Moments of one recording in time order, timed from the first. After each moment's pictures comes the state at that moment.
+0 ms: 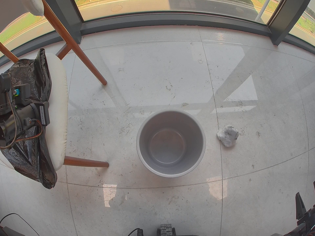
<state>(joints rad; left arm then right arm) -0.13 1.34 -0.82 -0.26 0.23 0.02 0.00 0.02 -0.02 0.00 -0.02 0.01</state>
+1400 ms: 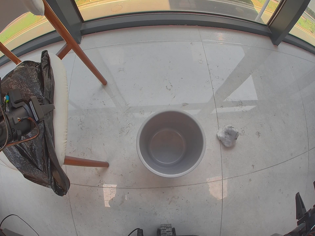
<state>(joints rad) -0.05 1.28 -0.78 -0.25 -0.17 -0.46 0.00 0.02 -0.02 0.00 -0.02 0.01</state>
